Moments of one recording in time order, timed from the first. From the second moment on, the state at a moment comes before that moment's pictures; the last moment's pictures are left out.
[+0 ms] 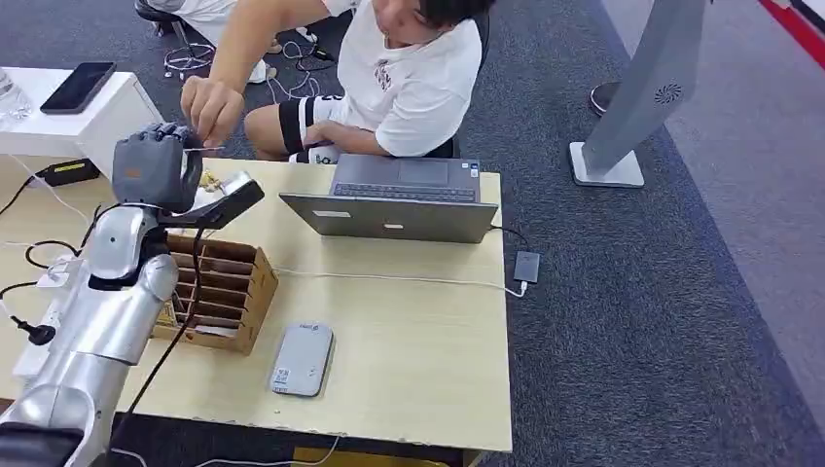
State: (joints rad) left arm -0.62 0.28 -0.19 -1.08 -1.15 0.29 0.08; right arm -0.07 0.19 -0.07 -0.19 0.84 -0.20 0.06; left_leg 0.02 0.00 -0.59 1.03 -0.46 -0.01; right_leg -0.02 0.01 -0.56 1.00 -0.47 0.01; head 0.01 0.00
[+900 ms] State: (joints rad) left arm -0.40 0.27 -0.27 -1.40 -1.06 0.27 -0.01; right arm -0.06 0.19 -0.08 -0.19 0.81 -0.23 0.04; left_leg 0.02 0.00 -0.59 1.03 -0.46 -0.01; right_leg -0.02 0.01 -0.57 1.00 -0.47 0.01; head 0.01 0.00
